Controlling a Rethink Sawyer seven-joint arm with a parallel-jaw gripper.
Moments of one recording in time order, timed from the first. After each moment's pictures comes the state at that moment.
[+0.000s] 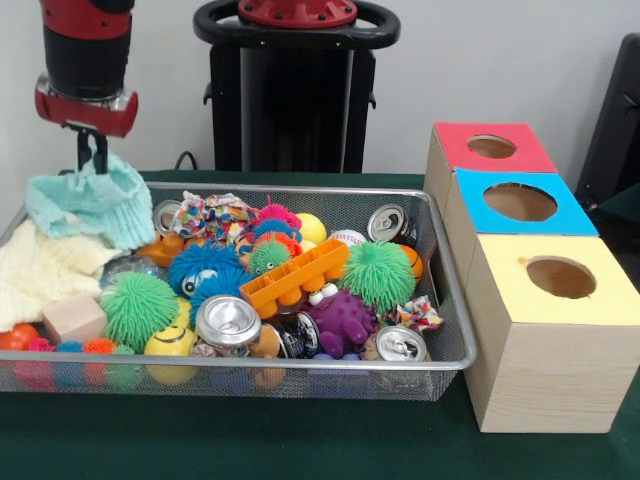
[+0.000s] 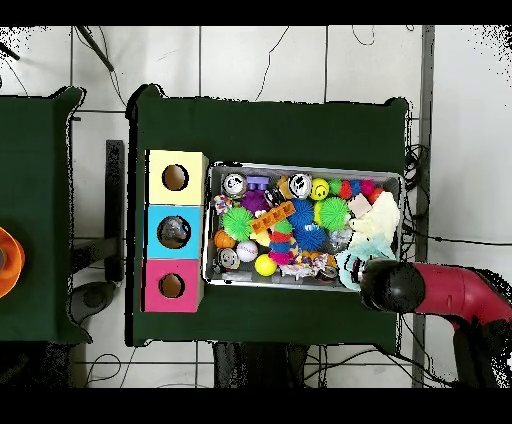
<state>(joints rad) -0.85 -0.75 0.28 1.77 -0.68 0.70 1.79</state>
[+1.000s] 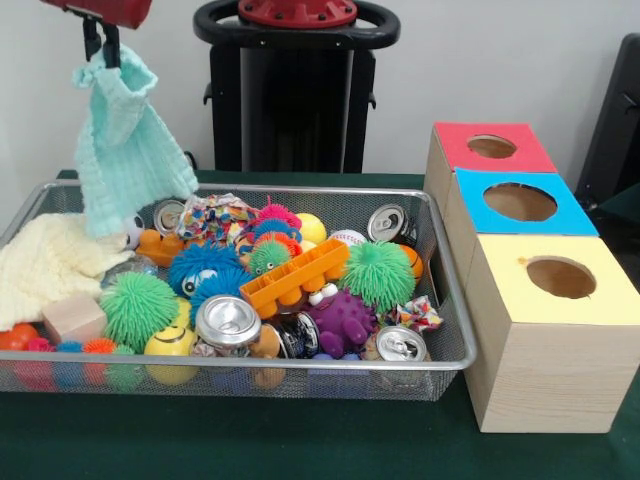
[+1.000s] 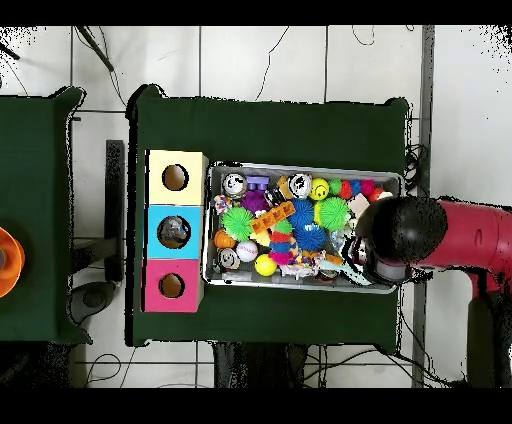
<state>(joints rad) -0.76 -0.90 0.39 1.57 -0.56 1.30 1.79</state>
